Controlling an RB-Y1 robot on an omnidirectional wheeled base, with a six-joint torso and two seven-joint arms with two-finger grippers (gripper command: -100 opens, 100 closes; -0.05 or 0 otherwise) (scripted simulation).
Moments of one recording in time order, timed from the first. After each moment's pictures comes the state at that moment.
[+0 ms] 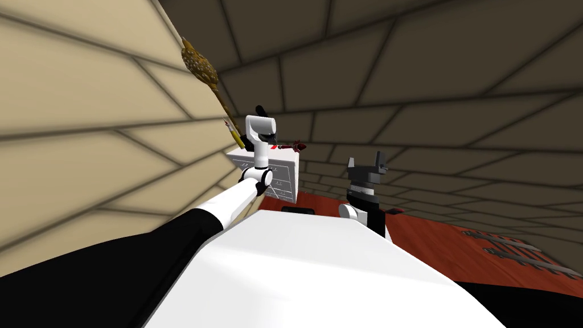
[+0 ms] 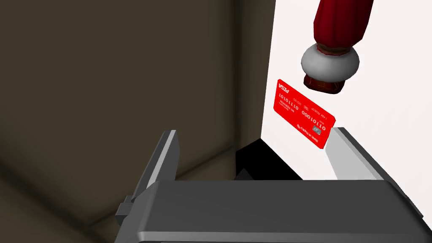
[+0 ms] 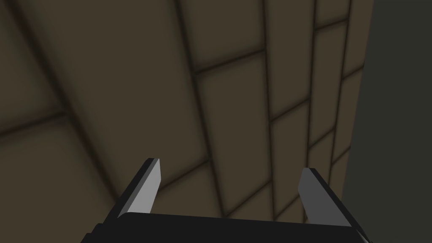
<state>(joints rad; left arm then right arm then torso) -1.09 0.19 0.18 -1.54 -0.09 1.61 0.02 0.54 0.03 0.00 -2.37 -0.09 -0.38 -0.16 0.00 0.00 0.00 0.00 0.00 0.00</state>
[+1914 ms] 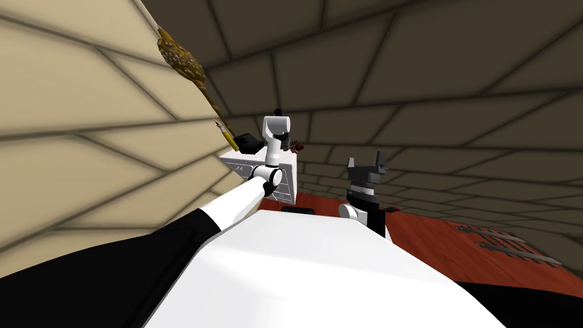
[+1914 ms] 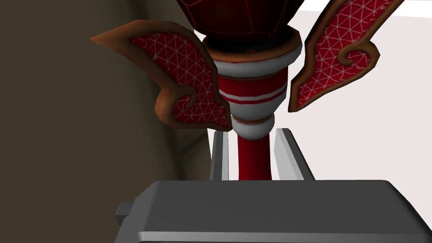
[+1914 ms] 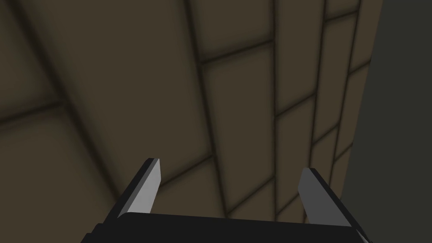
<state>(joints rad) -1.21 0.00 0.22 -1.34 -0.10 1.79 0.03 0.54 0.03 0.00 -2.37 -0.09 -0.38 -0.16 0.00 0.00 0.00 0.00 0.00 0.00</state>
